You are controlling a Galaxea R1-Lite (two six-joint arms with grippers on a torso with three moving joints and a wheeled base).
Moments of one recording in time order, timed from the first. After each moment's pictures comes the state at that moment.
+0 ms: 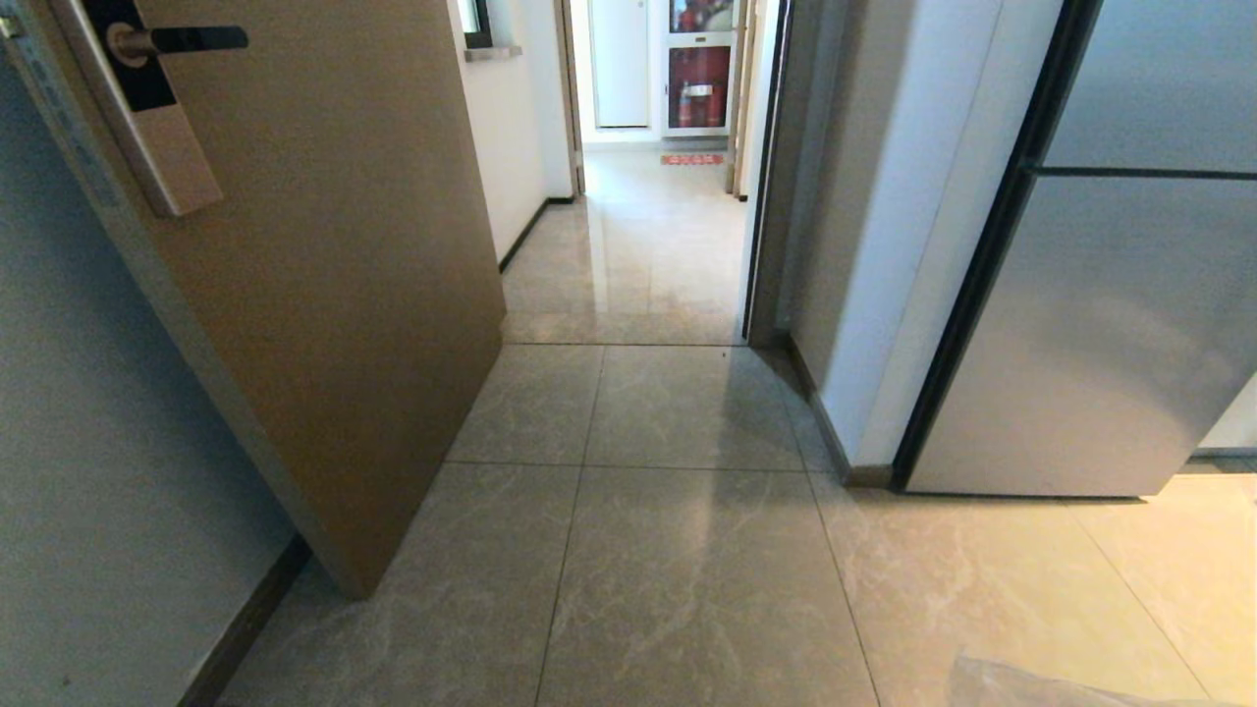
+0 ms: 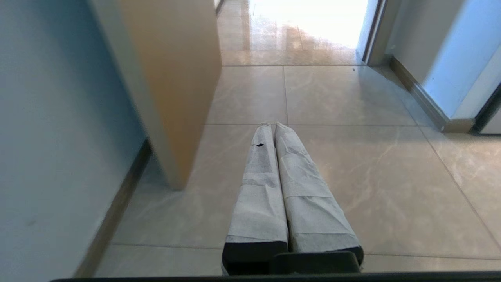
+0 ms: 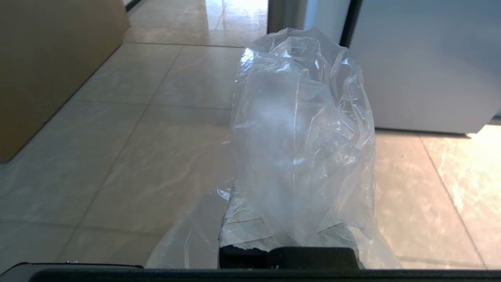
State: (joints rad) left arm 0.00 0.00 0.00 0.00 0.00 0.00; right arm -0.01 0.00 -0.02 0.05 0.00 -0.05
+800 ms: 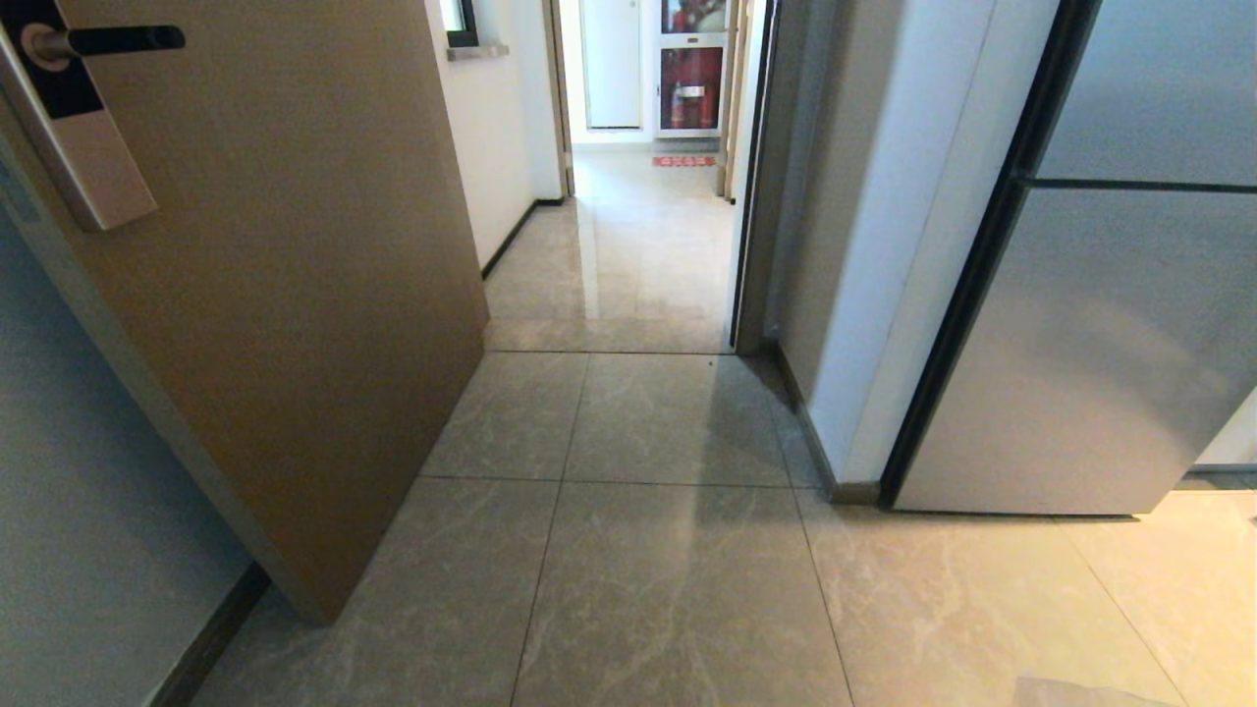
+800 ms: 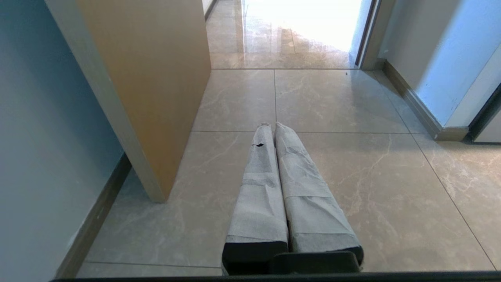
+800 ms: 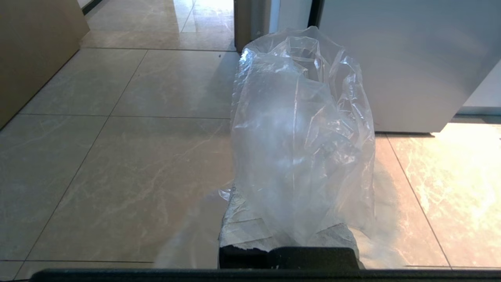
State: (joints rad) left arm 0.00 0.00 0.00 0.00 0.00 0.00; right arm -0.02 0.00 -0.02 0.06 0.00 -0.05
